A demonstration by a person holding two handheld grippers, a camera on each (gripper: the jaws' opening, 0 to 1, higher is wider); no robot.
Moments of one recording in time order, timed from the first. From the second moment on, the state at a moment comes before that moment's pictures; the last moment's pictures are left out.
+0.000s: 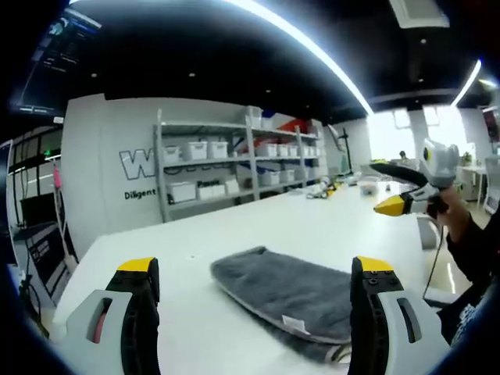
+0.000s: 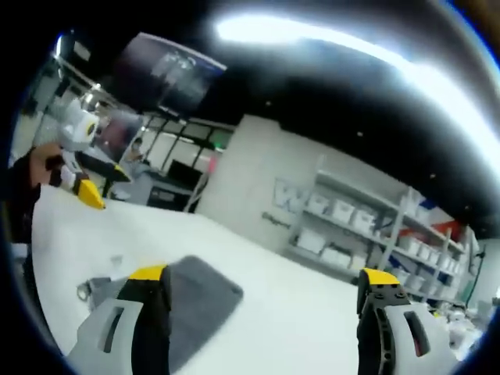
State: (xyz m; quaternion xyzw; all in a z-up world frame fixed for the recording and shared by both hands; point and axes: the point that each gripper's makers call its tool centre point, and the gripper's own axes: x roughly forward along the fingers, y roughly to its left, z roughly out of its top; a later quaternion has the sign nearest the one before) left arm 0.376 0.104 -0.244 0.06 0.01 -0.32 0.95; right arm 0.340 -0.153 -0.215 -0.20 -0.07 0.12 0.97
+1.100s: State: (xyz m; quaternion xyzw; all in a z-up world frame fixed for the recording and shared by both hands) left arm 0.418 0.104 -0.232 0.05 0.02 -0.32 0.95; right arm 0.306 -0.126 -0.276 -0.23 -0.06 0.11 0.96
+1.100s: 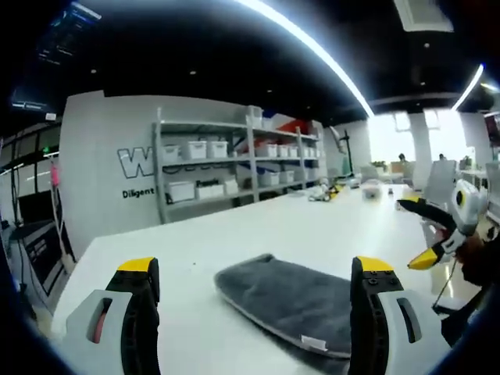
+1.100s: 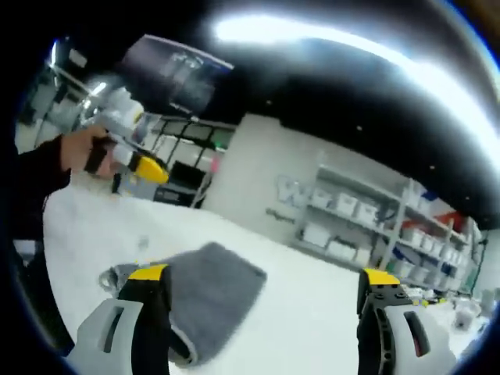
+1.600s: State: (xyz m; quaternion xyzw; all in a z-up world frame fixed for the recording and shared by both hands) left arm 0.438 0.114 -0.239 0.01 0.05 -0.31 0.95; right arm 0.298 -0.084 -0.314 -0.47 -0.08 0.13 0.87
